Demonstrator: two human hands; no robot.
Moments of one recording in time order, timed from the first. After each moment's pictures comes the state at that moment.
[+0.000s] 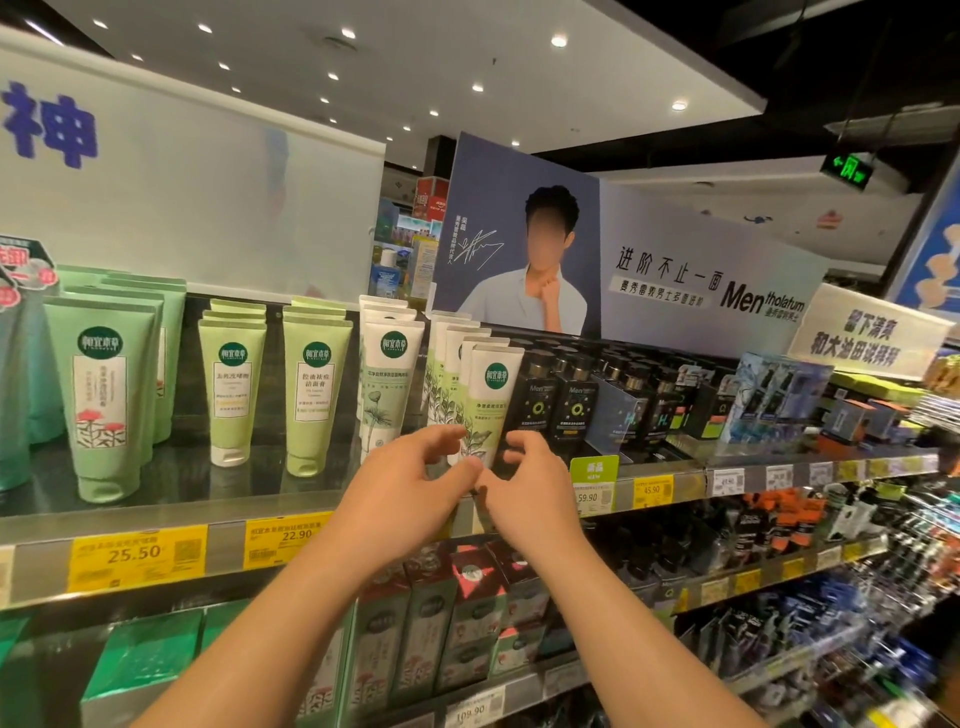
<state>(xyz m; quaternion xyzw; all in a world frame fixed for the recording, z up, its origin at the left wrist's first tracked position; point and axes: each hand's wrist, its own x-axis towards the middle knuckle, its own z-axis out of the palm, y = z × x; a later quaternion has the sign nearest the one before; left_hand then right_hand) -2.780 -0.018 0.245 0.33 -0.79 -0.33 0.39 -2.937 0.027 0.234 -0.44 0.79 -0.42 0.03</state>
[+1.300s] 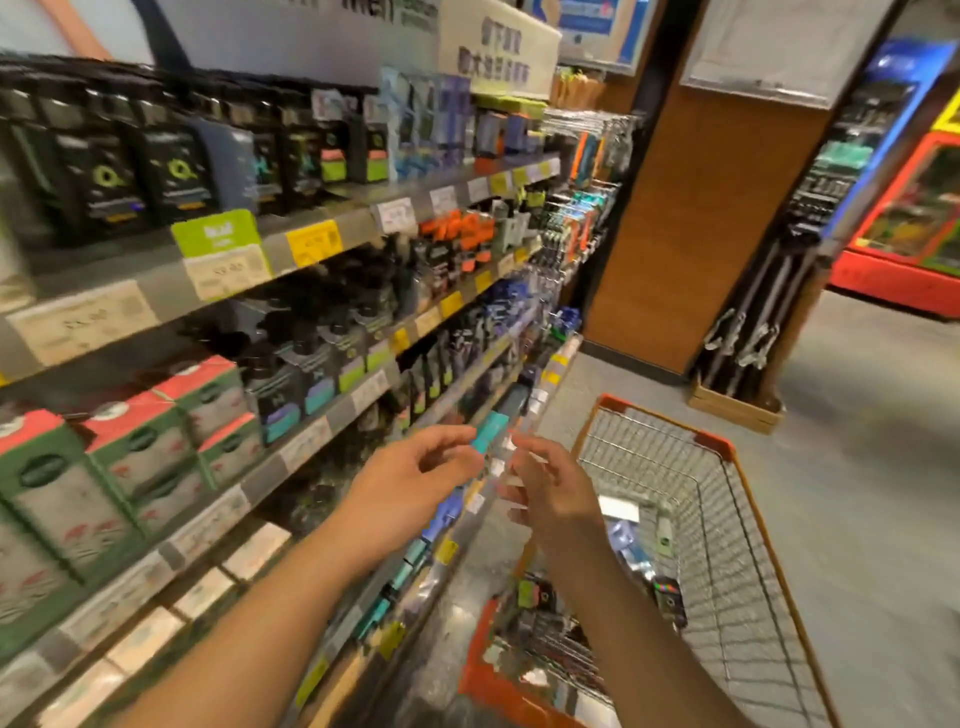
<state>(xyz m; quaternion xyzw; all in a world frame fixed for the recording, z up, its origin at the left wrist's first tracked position) -2.919 0.190 0.102 0.08 -0.79 -0.61 0.03 -2.978 0.364 0.069 -0.04 0.75 -0.66 0.07</state>
